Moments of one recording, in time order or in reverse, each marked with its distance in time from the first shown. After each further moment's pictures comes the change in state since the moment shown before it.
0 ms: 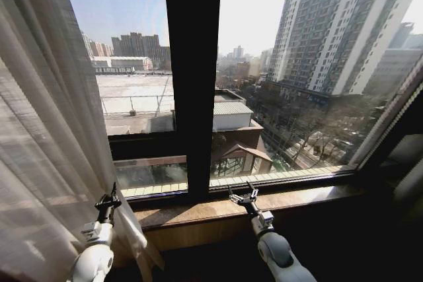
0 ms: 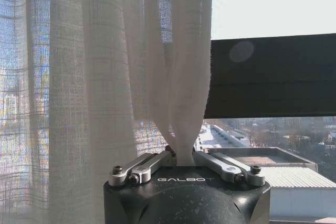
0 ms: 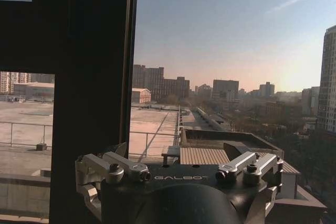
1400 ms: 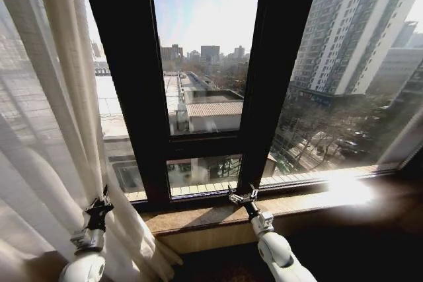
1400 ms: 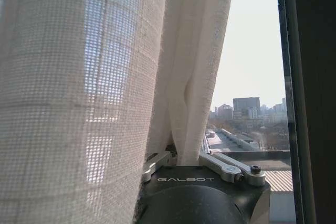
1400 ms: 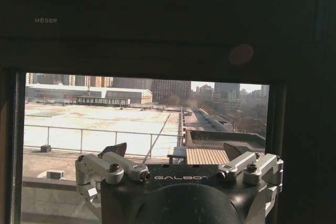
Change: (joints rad) left arm 0.045 -0.008 -0.040 -0.007 0.005 -0.038 0.010; right arm 0.000 0.000 0.000 0.000 0.000 0.000 0.000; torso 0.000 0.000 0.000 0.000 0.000
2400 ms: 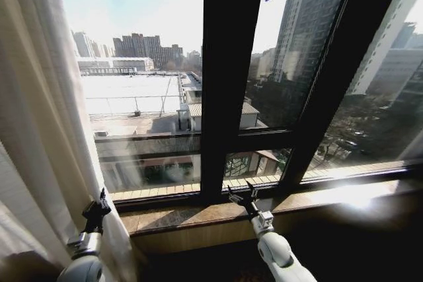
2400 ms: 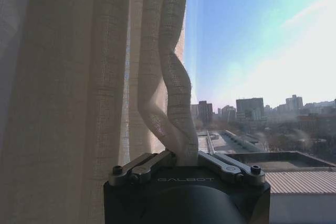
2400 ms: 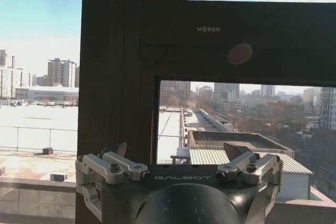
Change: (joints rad) left arm 0.016 -0.013 -0.017 0.006 0.009 -0.028 0.006; right arm 0.000 0.000 0.001 0.000 0.000 0.000 0.000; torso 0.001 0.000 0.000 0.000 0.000
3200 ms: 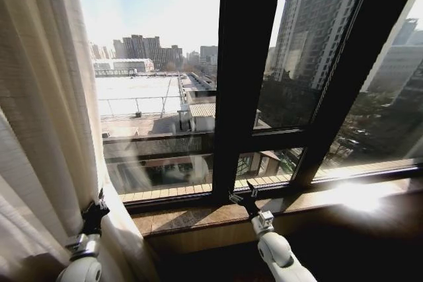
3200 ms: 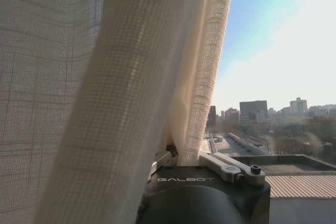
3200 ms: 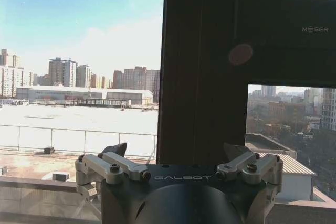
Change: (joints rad) left arm 0.013 -0.005 -0.016 0.001 -0.001 -0.018 0.002; right arm 0.000 0.000 -0.001 0.000 0.000 0.000 0.000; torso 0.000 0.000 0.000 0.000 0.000
